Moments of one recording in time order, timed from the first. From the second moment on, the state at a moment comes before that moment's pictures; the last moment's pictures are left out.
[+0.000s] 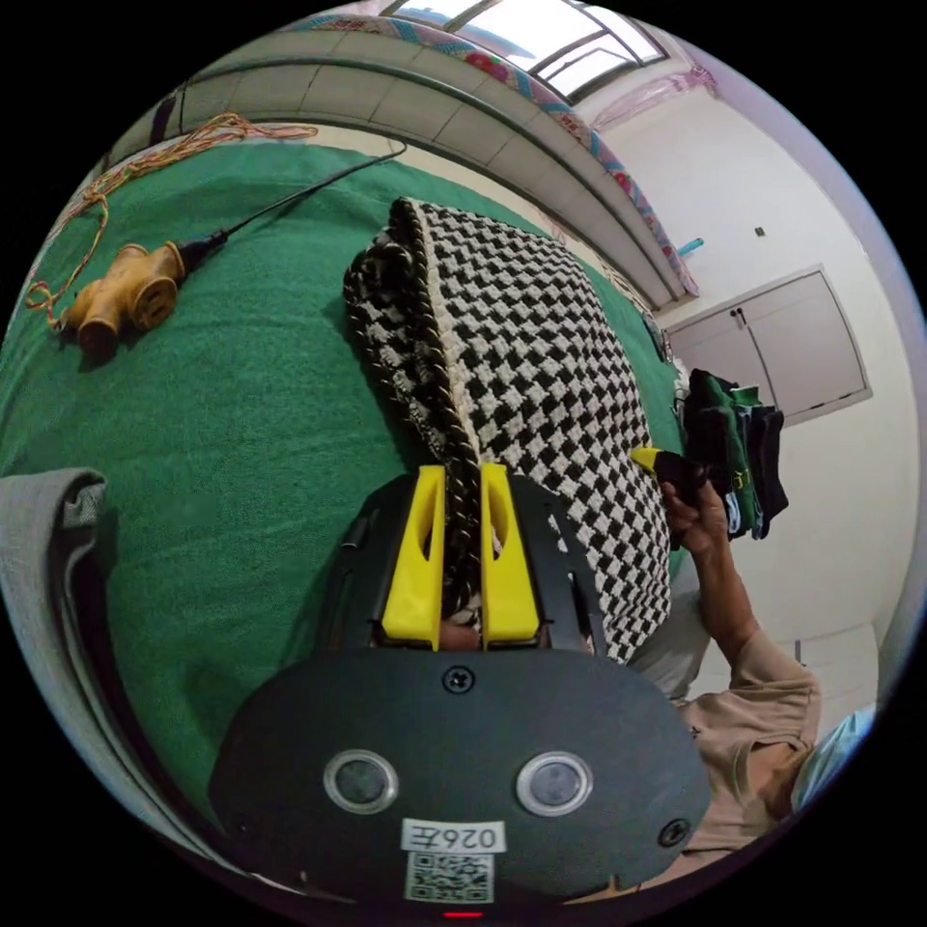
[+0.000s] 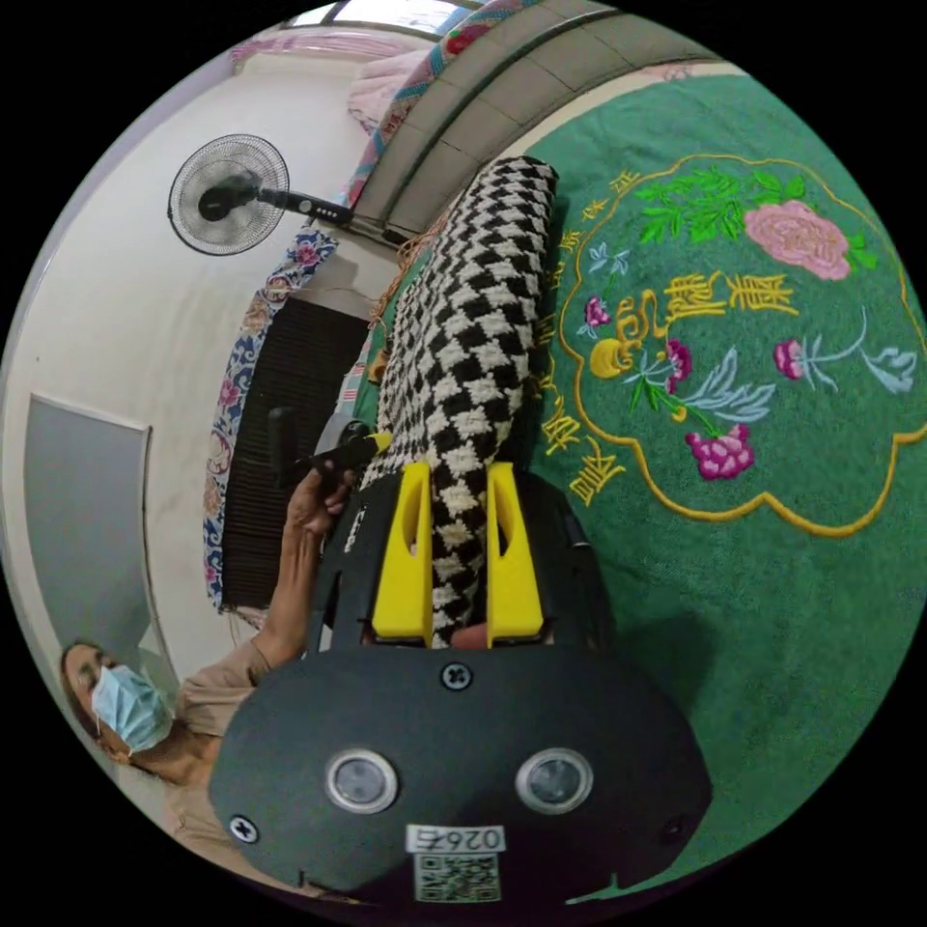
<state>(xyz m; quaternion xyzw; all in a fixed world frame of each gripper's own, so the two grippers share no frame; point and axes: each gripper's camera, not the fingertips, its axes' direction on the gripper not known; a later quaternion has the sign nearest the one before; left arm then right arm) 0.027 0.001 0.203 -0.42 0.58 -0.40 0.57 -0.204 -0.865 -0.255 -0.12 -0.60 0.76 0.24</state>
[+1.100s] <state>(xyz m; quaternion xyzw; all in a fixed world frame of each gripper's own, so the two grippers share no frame) 0.332 -0.045 0.178 -0.29 0.68 -0.47 0.48 -0.123 -0.667 -0.361 -0.11 -0.55 0.80 0.22</state>
